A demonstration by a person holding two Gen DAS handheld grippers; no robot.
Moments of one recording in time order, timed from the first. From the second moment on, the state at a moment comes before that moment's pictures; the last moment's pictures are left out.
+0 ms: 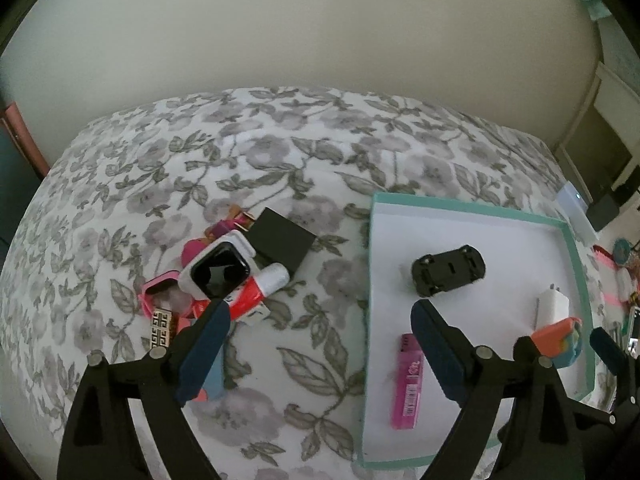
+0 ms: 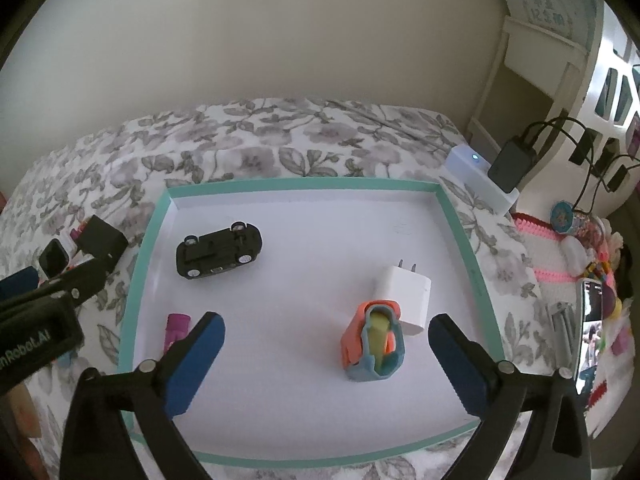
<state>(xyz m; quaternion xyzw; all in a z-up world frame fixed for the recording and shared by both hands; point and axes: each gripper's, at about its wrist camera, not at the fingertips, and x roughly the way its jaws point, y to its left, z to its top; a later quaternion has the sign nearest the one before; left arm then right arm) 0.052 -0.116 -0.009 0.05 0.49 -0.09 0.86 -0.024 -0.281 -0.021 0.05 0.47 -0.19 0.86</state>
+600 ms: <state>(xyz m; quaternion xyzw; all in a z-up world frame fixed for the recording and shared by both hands) 0.067 -0.075 -0.007 0.01 0.50 -0.04 0.86 -0.022 -0.277 -0.020 0.06 0.46 -0.18 0.87</state>
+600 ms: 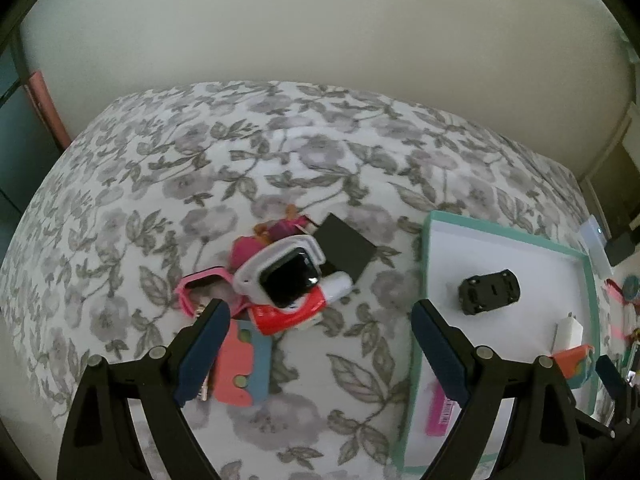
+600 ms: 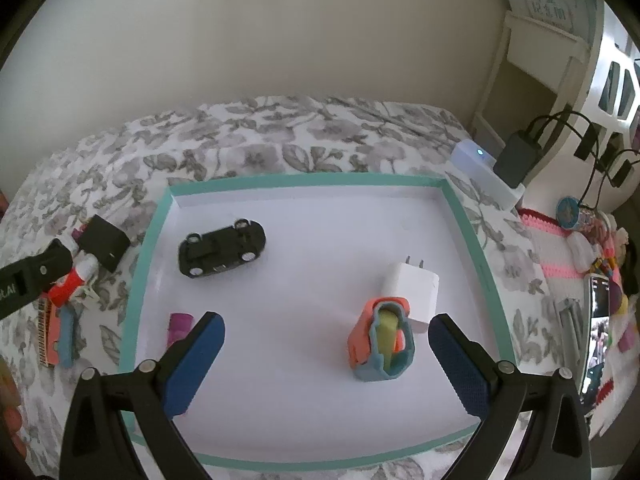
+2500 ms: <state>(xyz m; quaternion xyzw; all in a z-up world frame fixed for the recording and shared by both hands) 0.111 0.094 -0.062 -0.07 0.60 0.04 0.79 0.062 -0.063 -0.086 0.04 0.55 0.05 0.84</state>
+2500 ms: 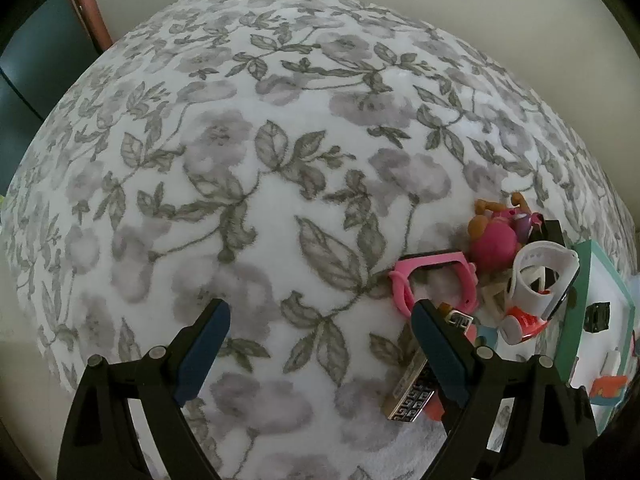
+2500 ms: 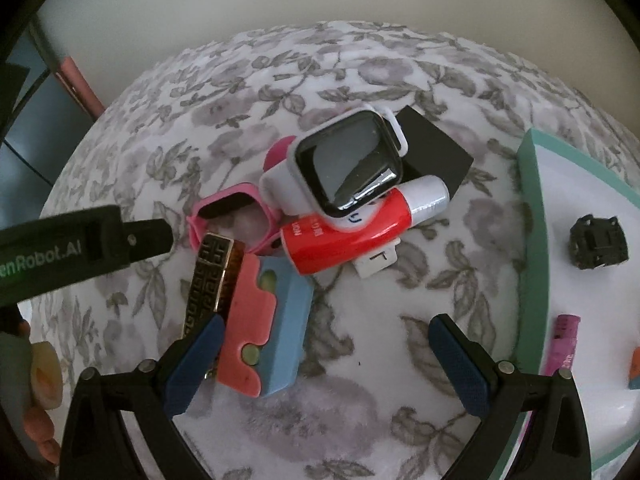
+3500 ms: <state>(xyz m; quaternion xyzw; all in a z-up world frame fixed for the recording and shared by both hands) 0.107 0.085 -0.061 -0.05 0.60 0.03 0.79 0.080 -0.048 -0.101 -0.02 0.55 0.02 0.84</state>
